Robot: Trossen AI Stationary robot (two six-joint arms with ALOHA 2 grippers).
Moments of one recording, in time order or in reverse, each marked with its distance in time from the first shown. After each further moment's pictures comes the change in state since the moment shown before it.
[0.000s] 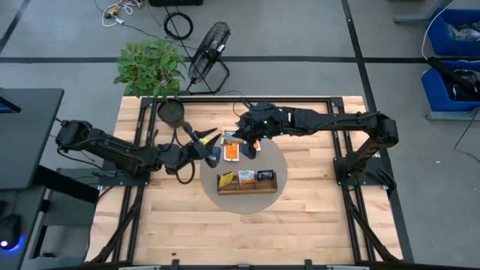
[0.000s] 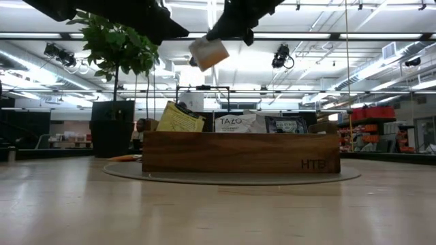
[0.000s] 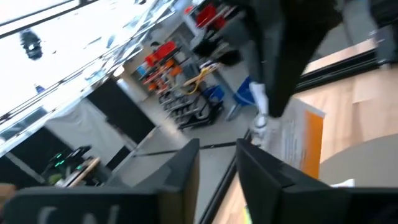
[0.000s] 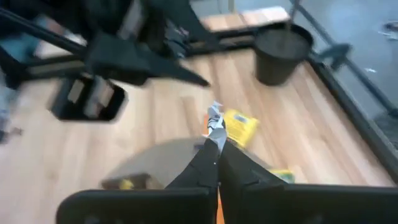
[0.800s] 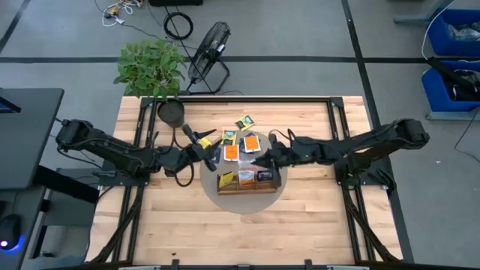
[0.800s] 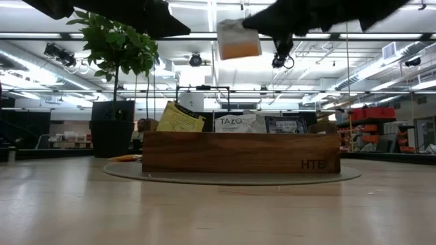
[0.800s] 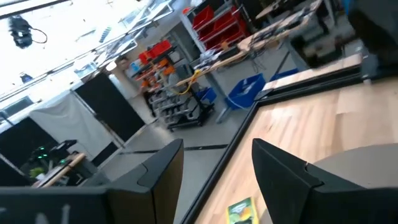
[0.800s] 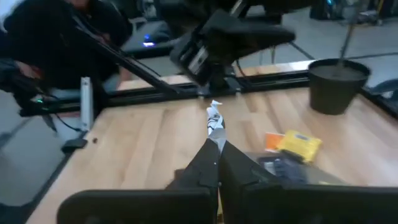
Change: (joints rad) left arm -0.033 0.000 0.000 -0.010 -0.003 -0.092; right arm 0.204 -0.318 -0.754 0.820 0.030 0.086
